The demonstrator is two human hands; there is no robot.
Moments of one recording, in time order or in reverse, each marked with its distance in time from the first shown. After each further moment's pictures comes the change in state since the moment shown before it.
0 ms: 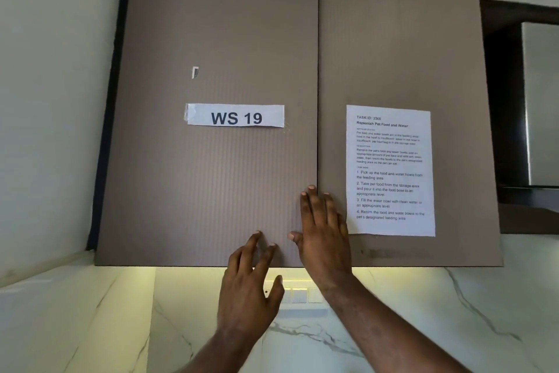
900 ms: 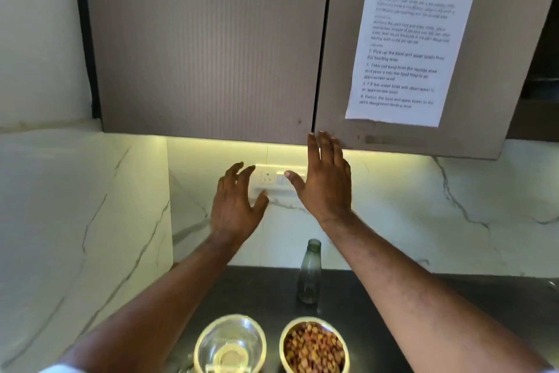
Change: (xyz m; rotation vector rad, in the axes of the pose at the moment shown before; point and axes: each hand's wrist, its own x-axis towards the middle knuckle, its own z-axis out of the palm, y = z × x) left_hand -0.082 0.007 0.005 -0.067 -0.205 -0.346; right_hand -0.109 0.016 0.009 0.155 -0.167 0.053
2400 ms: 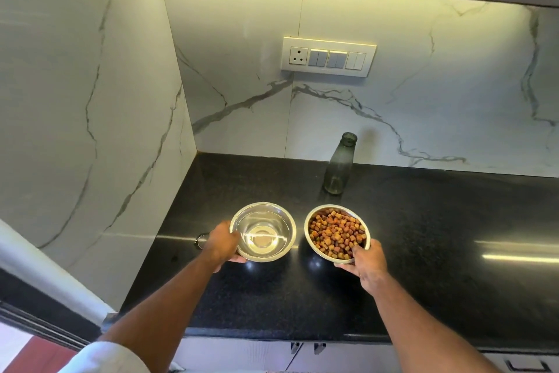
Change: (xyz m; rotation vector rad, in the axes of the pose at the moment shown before) left_hand -0.235 -0.184 0.071 -0.461 -0.748 -1.096; right_hand -0.341 0.078 0.149 0.865 -0.647 1.539
